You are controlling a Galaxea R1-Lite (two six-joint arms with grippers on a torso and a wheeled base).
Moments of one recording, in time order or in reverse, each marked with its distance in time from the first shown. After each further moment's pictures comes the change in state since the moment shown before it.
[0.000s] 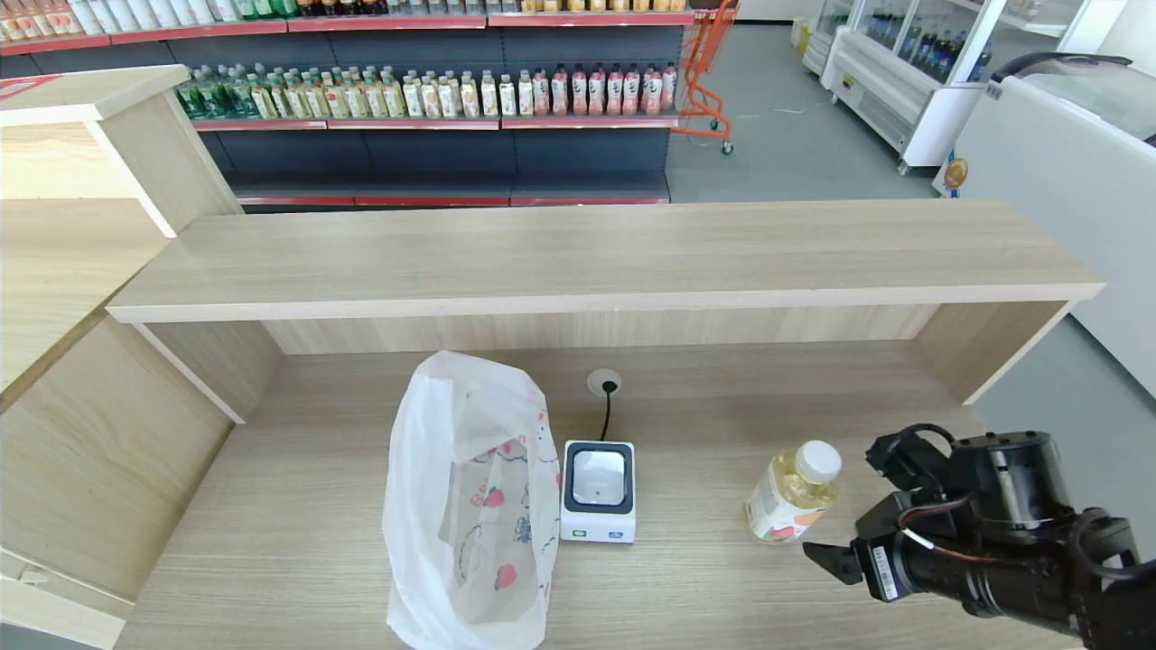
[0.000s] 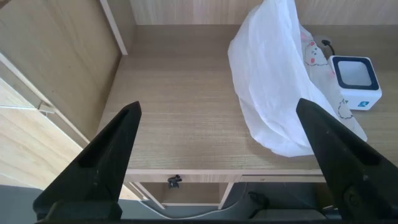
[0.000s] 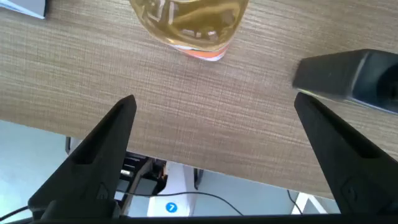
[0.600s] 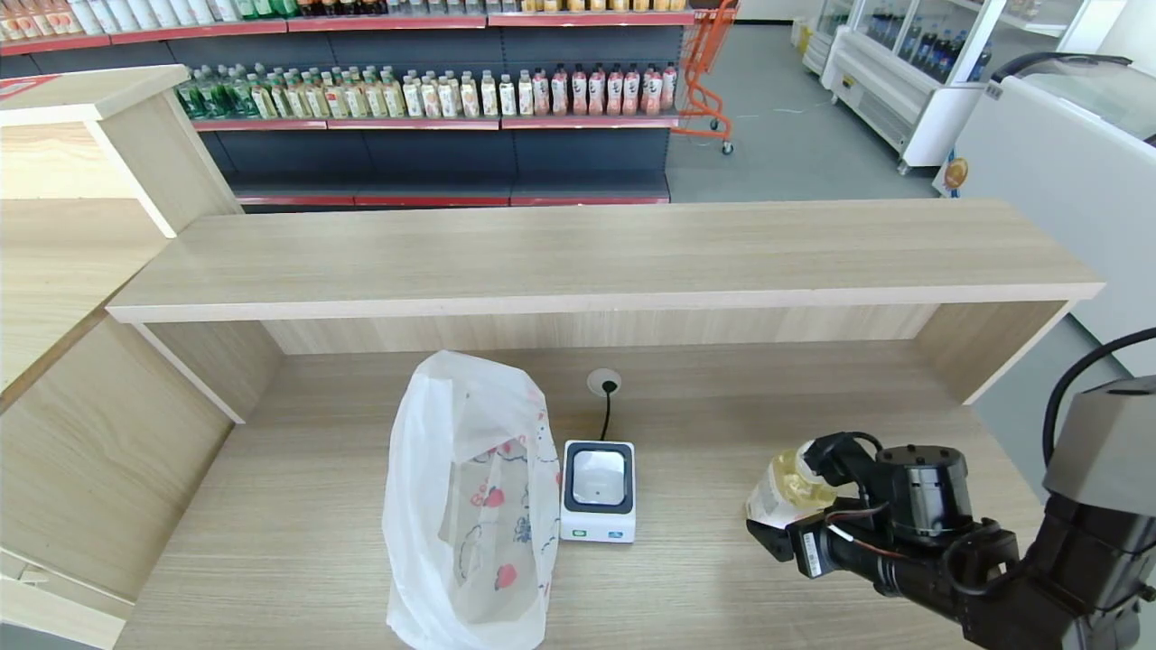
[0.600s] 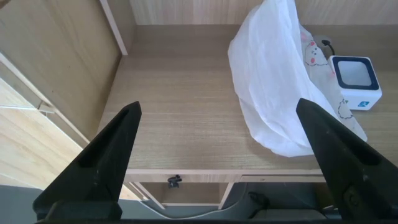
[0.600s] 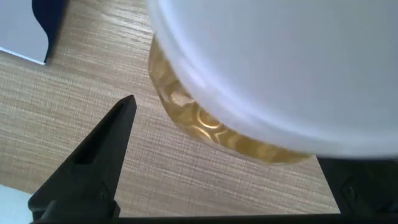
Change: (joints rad) left arm 0.000 0.000 0.000 0.000 0.000 0.000; right arm 0.061 0.333 -0.008 -0.476 -0.003 -0.002
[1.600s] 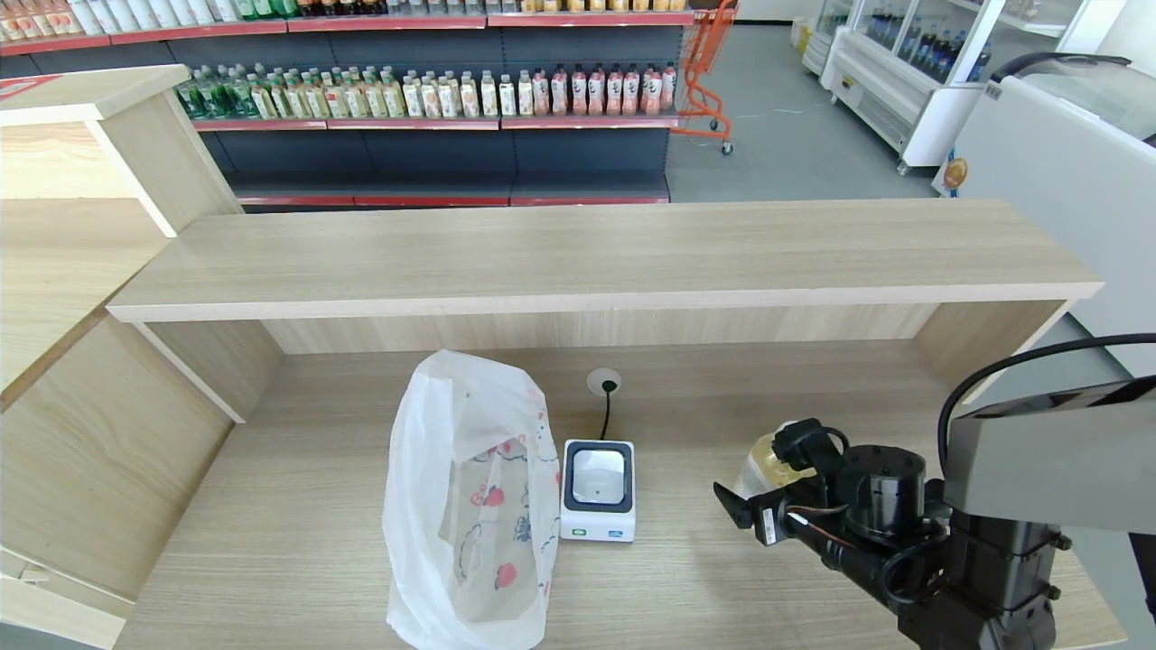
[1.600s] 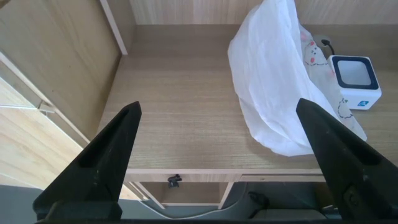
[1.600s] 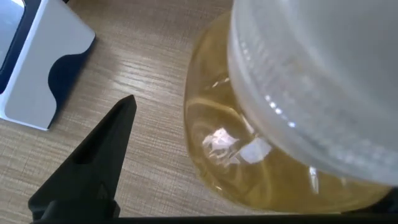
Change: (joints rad) left arm -0.001 0.000 0.000 0.000 0.000 0.000; right arm 0.055 0.185 -0.069 -0.350 -0.068 -0.040
